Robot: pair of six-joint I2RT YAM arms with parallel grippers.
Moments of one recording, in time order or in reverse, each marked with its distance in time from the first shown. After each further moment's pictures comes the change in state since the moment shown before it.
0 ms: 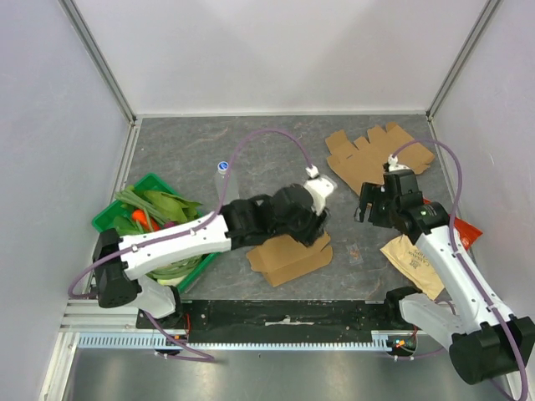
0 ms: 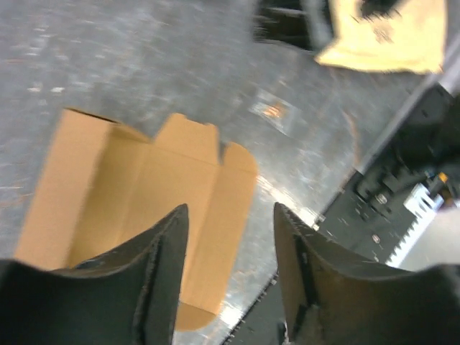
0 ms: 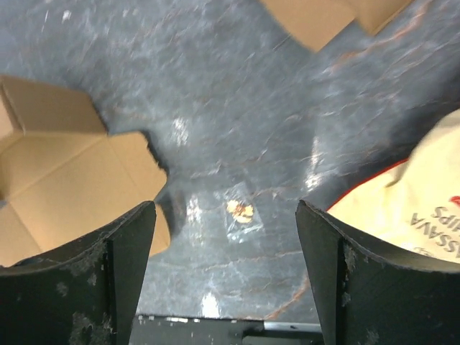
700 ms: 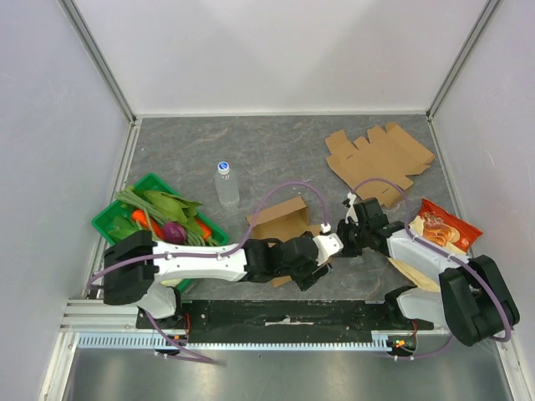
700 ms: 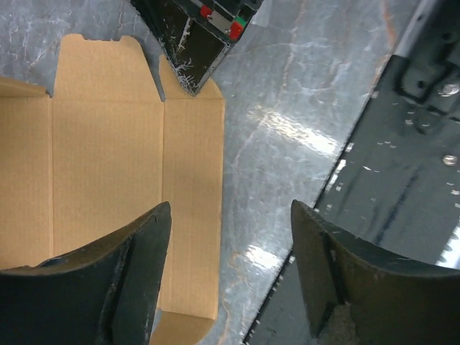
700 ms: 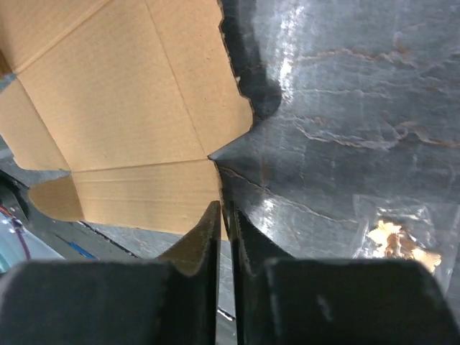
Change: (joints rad) left arm -0.188 0.035 -0.377 0.298 0.029 0.124; right arm 0.122 0.225 -0.435 0.483 -0.504 0.100
